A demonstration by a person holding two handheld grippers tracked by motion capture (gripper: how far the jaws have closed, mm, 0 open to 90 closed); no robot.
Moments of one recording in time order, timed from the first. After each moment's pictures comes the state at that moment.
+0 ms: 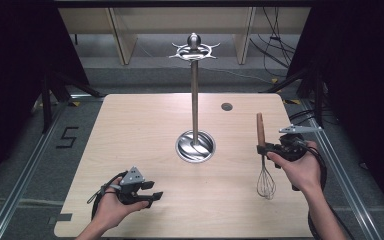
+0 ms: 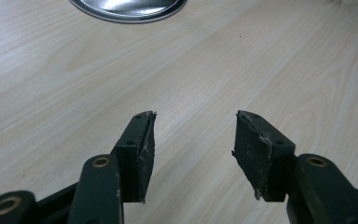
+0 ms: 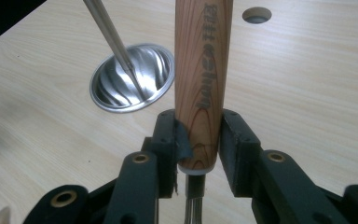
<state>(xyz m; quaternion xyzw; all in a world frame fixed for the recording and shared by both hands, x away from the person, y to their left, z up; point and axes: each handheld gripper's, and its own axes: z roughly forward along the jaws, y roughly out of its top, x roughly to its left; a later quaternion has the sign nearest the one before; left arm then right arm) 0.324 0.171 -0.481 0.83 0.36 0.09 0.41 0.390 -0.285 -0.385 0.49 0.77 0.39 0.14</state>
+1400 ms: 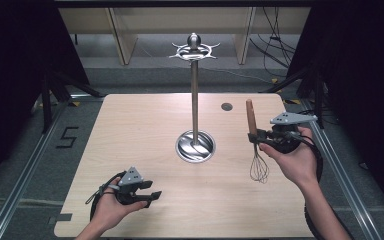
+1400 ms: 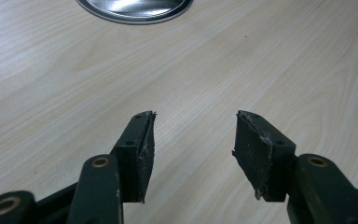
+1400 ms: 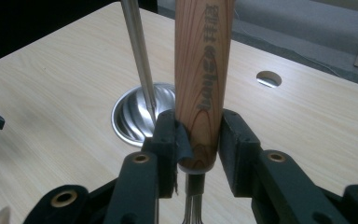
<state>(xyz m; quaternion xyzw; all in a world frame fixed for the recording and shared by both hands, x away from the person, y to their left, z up) 0.324 0.174 -0.480 0.83 0.36 0.10 0.41 0.388 -0.252 -0.341 0.40 0.79 0.42 0.21</state>
